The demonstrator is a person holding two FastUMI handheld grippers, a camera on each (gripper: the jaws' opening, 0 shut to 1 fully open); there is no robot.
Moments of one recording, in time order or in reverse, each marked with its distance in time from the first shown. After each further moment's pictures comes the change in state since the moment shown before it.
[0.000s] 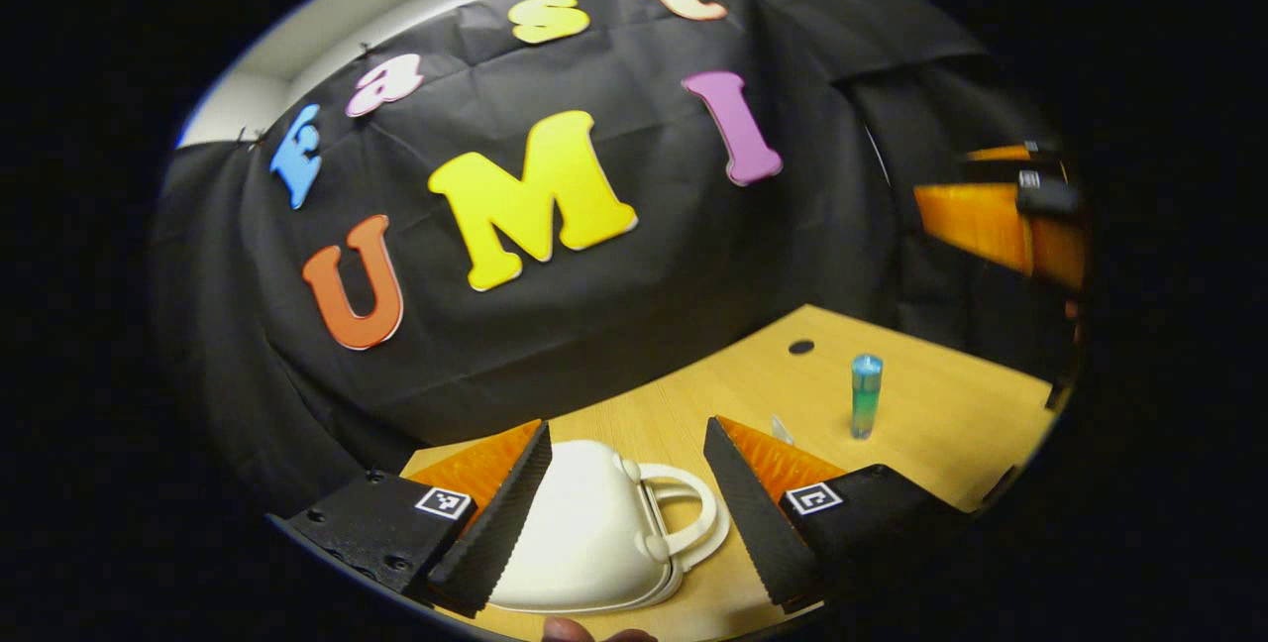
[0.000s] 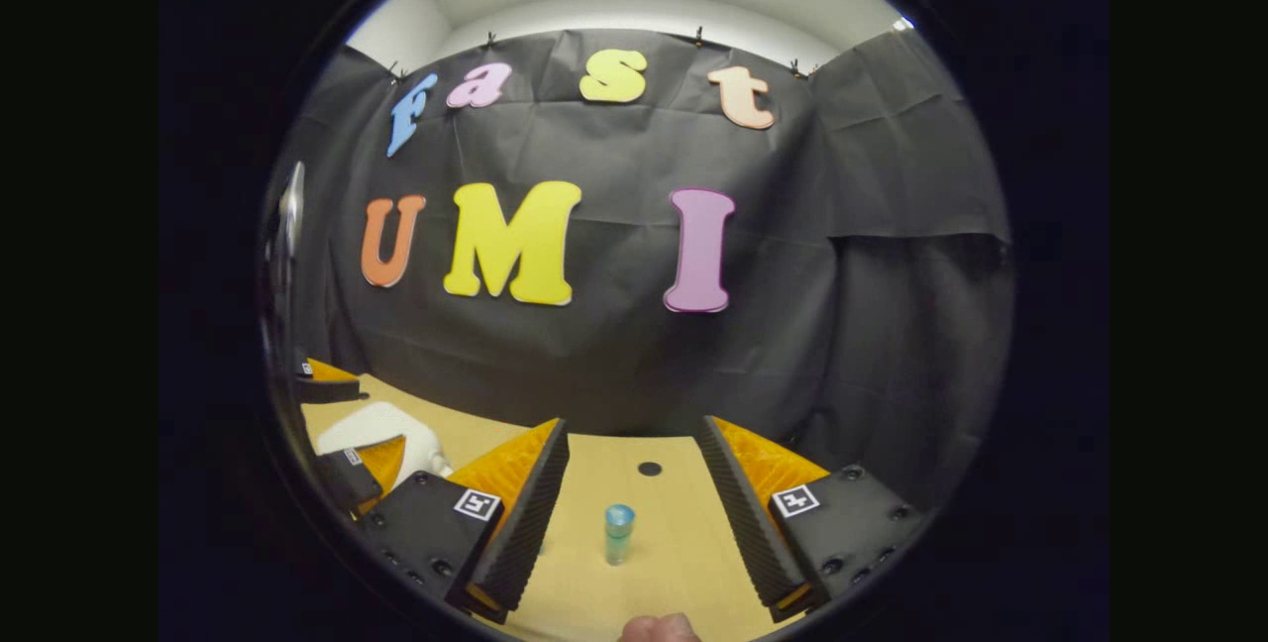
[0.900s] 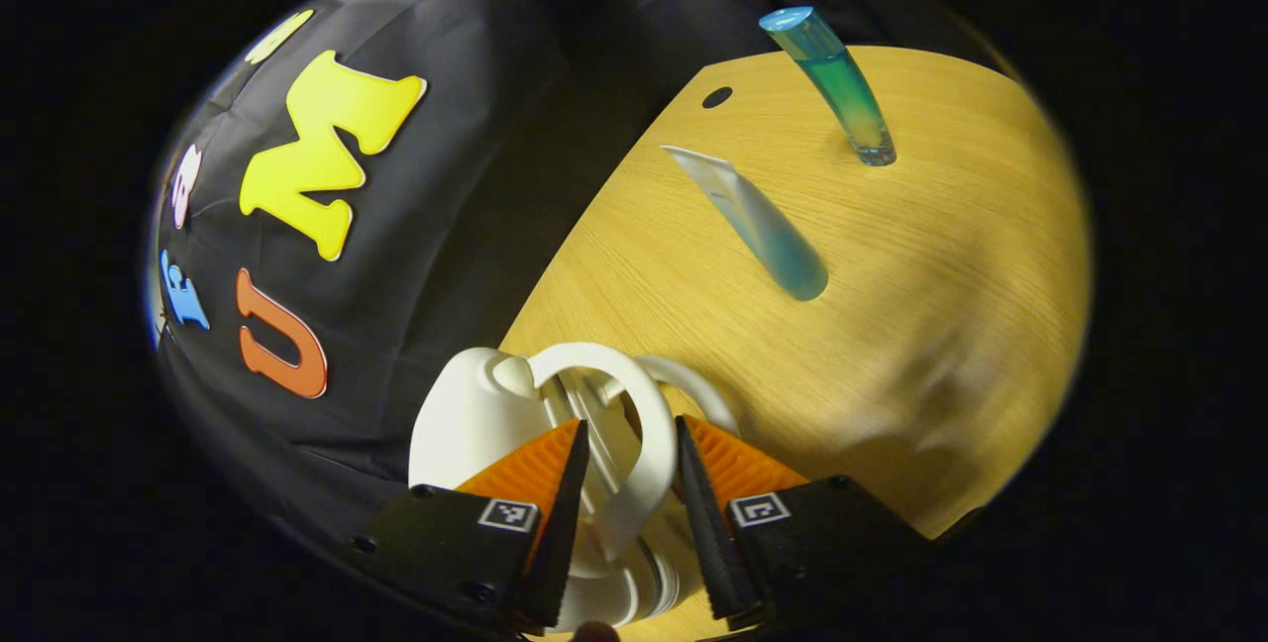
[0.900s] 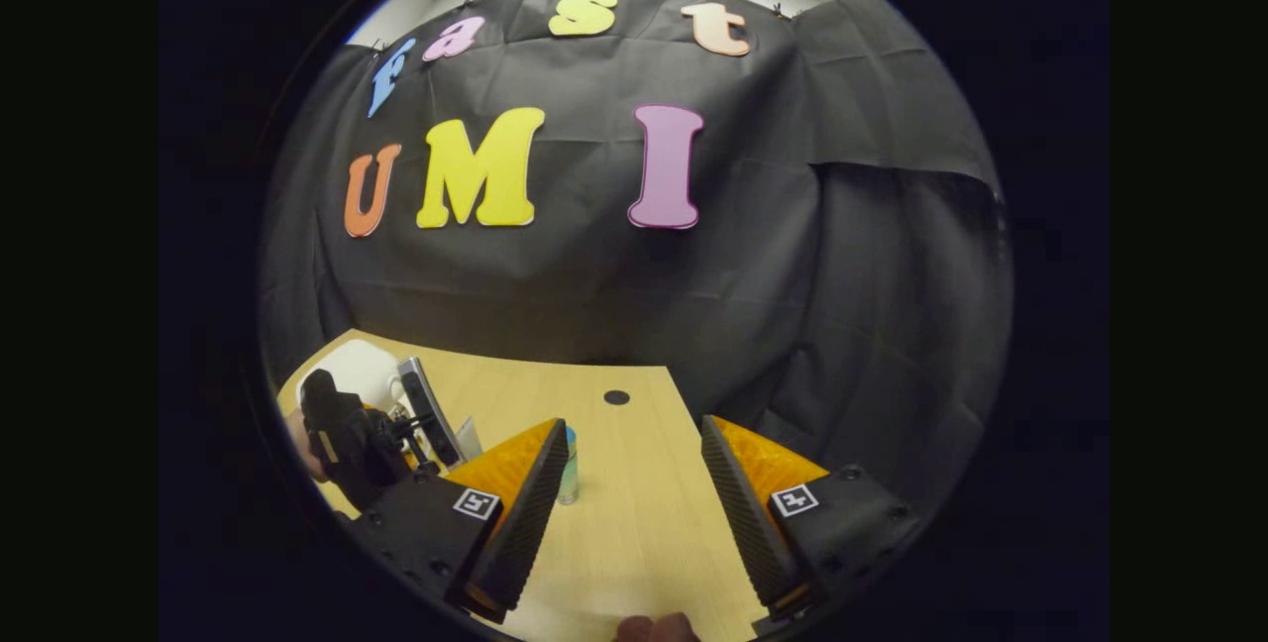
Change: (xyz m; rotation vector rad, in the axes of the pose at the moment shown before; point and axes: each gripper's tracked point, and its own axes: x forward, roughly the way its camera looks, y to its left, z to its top) left arm 0.076 -0.037 -0.129 0.455 0.422 -0.051; right arm 0.001 -0.044 -0.081 0.021 0.189 0.006
